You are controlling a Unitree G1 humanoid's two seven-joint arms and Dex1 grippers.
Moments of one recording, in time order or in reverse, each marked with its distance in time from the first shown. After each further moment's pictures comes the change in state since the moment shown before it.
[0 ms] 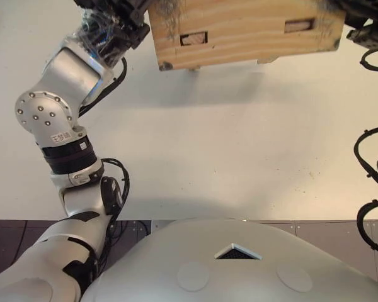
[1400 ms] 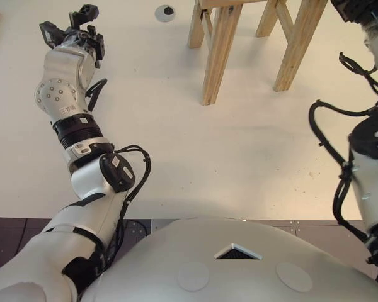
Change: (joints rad) left arm -0.135 -0.095 0.363 0.583 0.338 -0.283 0.311; right arm -0.014 0.308 -0.695 0.195 0.367 -0.275 -1.192
